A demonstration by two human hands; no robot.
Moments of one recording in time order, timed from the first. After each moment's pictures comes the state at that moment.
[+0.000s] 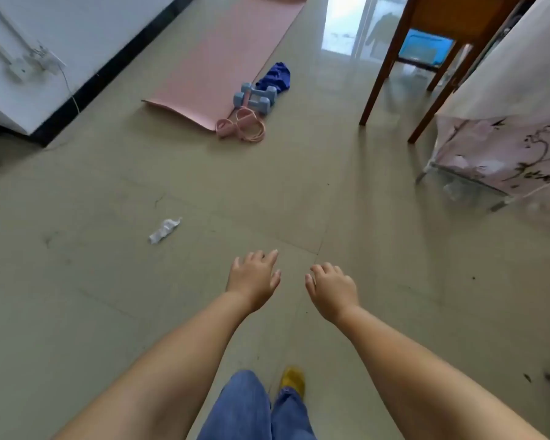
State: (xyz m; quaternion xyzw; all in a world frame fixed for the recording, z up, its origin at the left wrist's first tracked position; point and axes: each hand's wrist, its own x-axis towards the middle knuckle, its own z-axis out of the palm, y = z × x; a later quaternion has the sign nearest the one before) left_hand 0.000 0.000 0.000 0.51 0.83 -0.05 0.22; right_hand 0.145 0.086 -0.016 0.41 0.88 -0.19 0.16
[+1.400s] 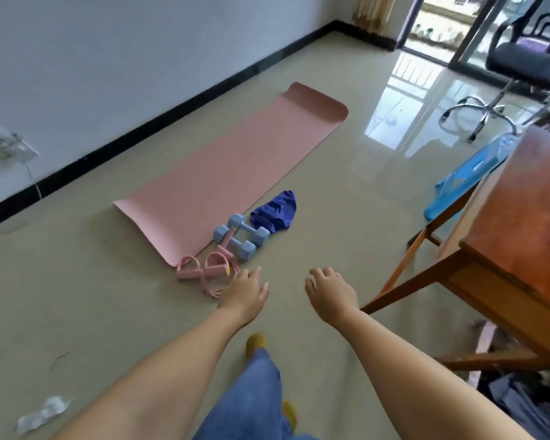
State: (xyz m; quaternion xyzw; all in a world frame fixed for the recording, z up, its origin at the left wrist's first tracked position) left_hand -0.408 0.756 0.020 0.30 0.90 0.12 0.28; right_hand -0.296 0.905 0.024 0.32 0.92 -0.19 0.13
